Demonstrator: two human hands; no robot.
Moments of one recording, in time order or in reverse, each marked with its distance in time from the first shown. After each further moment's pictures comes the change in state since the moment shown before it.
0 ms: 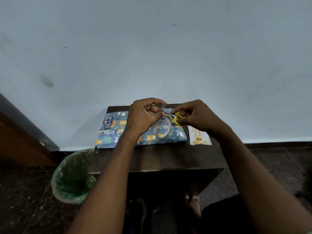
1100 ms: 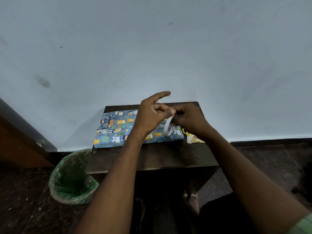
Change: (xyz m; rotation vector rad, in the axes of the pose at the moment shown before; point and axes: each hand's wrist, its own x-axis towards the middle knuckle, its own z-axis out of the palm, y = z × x) left_hand 0.004 0.008 0.031 -0.250 -0.100 -0.057; right_hand 0.000 0.012 0.026 -0.053 0.114 -0.087
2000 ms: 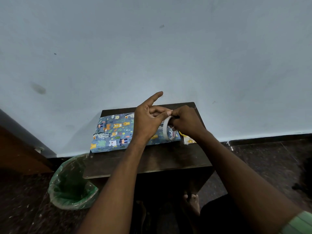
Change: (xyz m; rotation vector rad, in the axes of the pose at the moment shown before) left_hand -0.003 -0.010 0.017 -0.071 0.103 0.049; right_hand 0.005 0.010 0.005 -0.136 0.036 0.061
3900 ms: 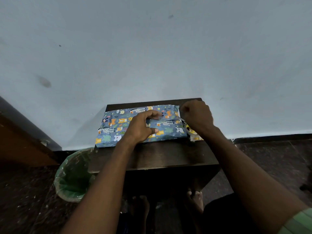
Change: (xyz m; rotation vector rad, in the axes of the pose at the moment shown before) left_hand -0.005 -0.045 -0.064 0.518 -0.233 -0.156; right_hand 0.015 0.028 0.013 -0.308 0.203 0.086
